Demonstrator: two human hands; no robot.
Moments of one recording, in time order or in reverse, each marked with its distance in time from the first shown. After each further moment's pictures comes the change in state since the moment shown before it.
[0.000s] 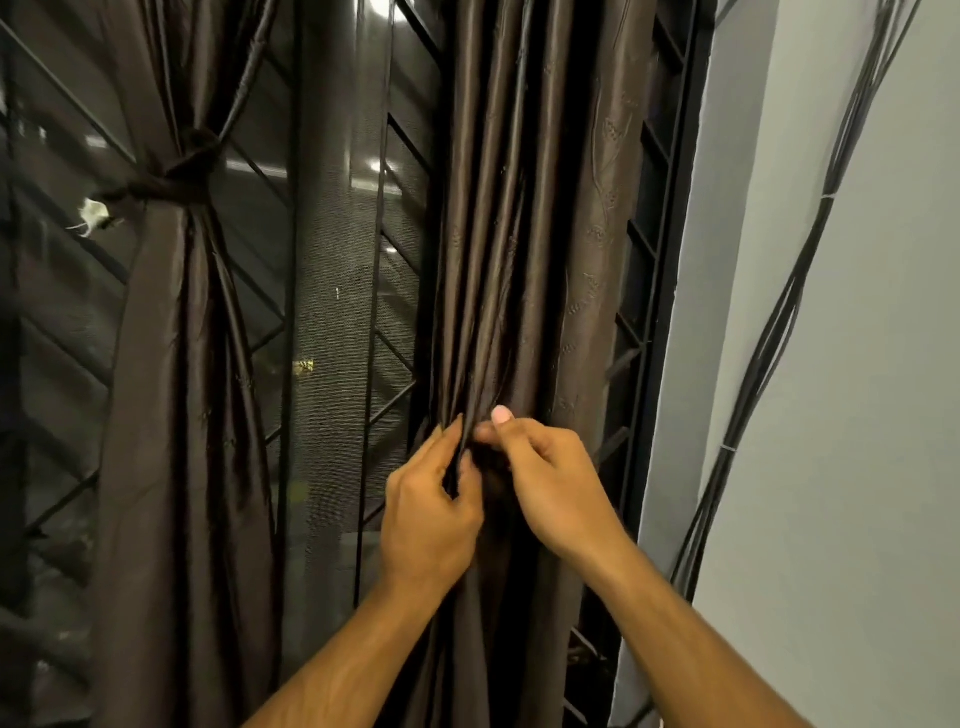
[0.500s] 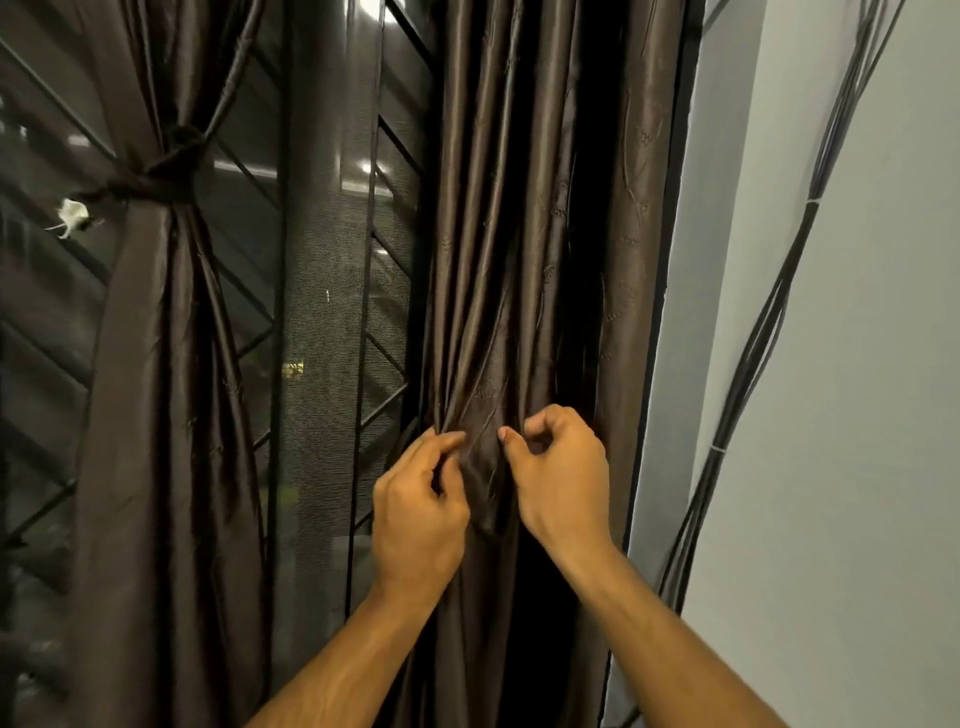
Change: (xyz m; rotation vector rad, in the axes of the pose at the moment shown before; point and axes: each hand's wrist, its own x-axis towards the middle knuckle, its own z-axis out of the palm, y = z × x) left_hand 0.003 -0.004 0.002 -0.019 0.101 0.051; right_hand 0.014 0.017 0.003 -0.329 0.389 -0.060
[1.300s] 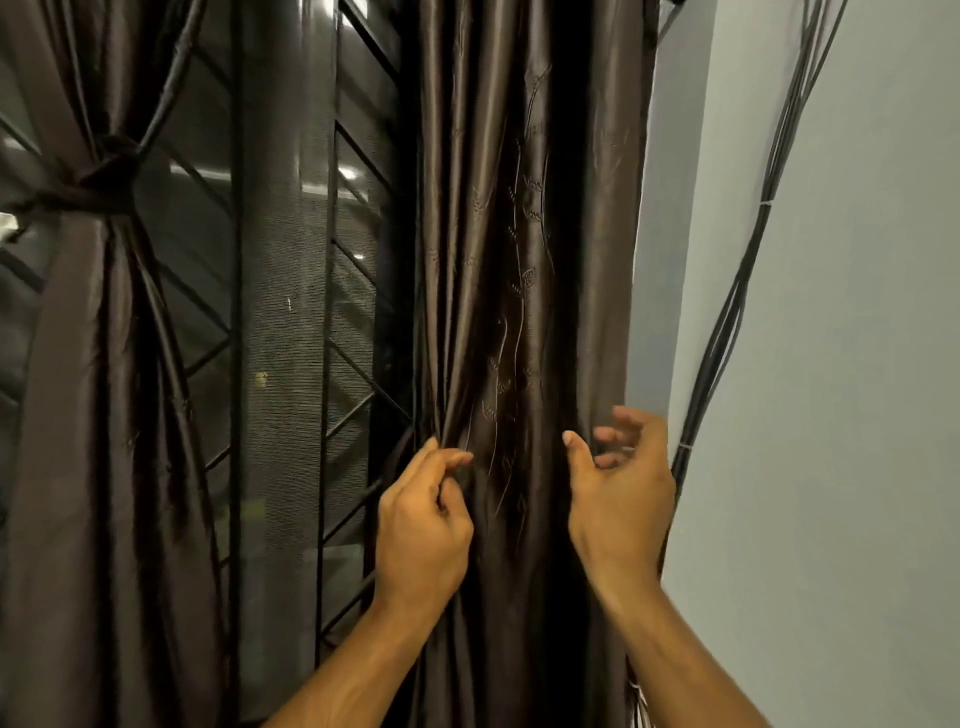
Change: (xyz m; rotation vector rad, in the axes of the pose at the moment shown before) left_hand -0.011 0.009 0.026 0.023 -0.110 0.007; right_hand -0.004 0.031 -0.049 0.104 0.384 0.139
